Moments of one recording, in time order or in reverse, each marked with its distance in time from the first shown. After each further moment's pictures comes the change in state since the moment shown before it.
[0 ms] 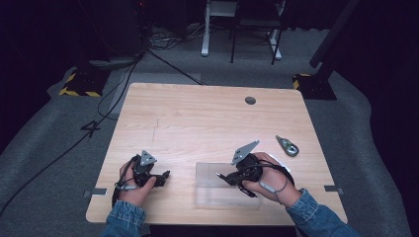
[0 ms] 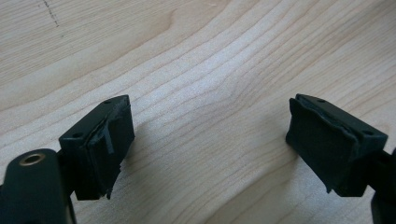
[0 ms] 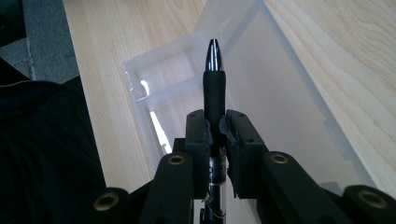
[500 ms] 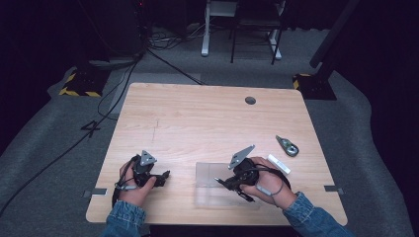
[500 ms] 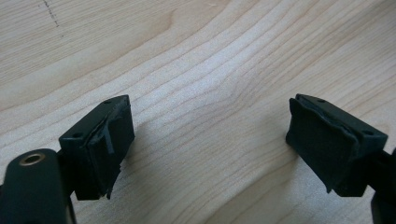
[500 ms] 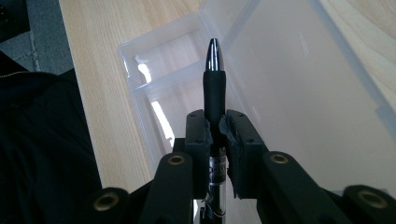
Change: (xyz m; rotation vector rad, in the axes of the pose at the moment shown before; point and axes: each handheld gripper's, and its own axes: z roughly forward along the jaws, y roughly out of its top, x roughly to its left) left arm 0.000 0.000 0.000 0.000 0.000 0.000; right arm 0.000 -0.008 0.019 0.030 0.029 0.011
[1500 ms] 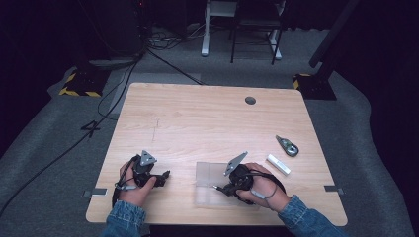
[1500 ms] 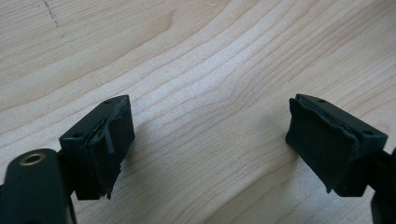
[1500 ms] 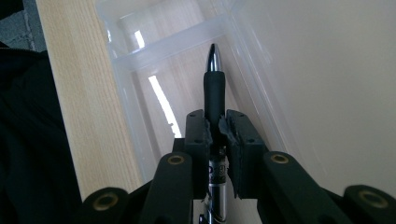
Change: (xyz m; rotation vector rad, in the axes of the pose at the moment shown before) left arm 0.000 0.000 0.000 -0.001 0.000 -0.001; right arm -0.003 -0.011 0.032 0.068 0.014 -0.004
